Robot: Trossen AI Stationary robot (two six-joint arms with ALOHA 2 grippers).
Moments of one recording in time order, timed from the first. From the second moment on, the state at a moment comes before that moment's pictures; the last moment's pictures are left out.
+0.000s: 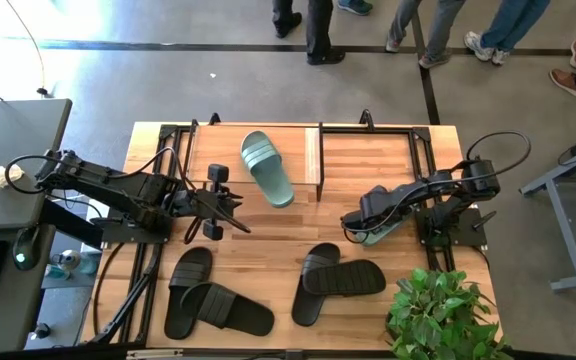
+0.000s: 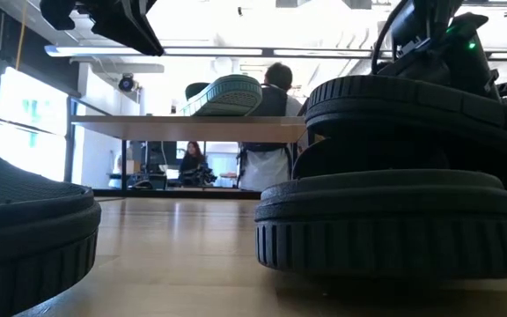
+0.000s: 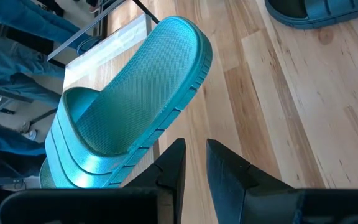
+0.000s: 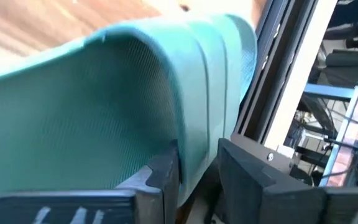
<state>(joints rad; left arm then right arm) -0.12 1.08 0.94 -0.67 -0.51 0.31 0.09 1.67 0.88 -1.40 0.30 1.24</state>
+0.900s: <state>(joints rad) -0.12 1.08 0.94 -0.67 -0.51 0.31 0.13 1.67 1.00 -1.51 0.52 1.39</state>
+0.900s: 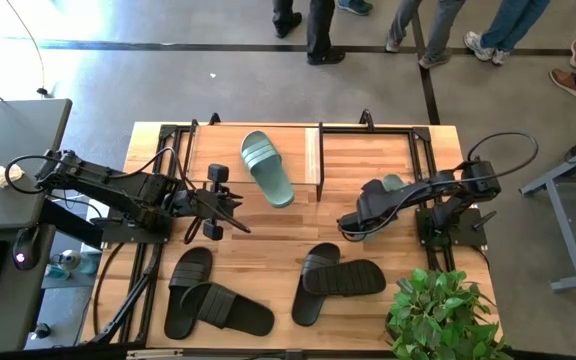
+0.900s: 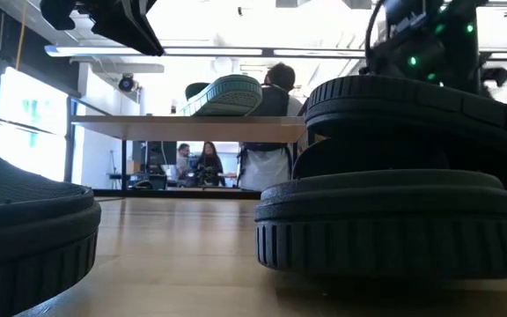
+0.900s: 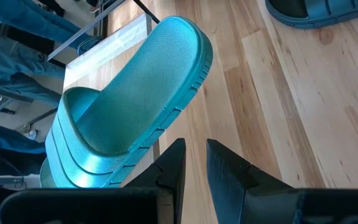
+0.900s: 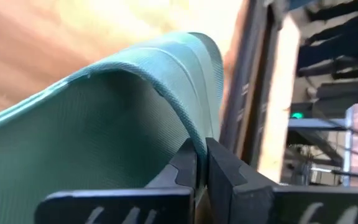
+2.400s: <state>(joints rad) -0.12 1.08 0.94 -0.68 -0.66 0.28 0.17 1.46 1.66 -1.09 1.13 0.44</state>
